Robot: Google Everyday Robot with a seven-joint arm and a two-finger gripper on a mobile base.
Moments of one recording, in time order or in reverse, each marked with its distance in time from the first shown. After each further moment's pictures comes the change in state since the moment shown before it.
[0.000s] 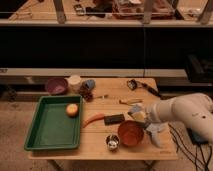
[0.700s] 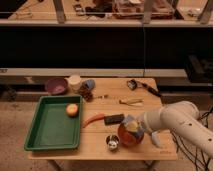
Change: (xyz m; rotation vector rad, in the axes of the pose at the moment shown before) arm -0.024 -0.014 0.042 0.057 -0.054 0.036
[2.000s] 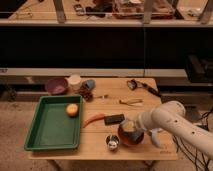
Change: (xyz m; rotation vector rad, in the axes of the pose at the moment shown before) arm -0.009 0.029 0.047 -0.027 -0.065 0.102
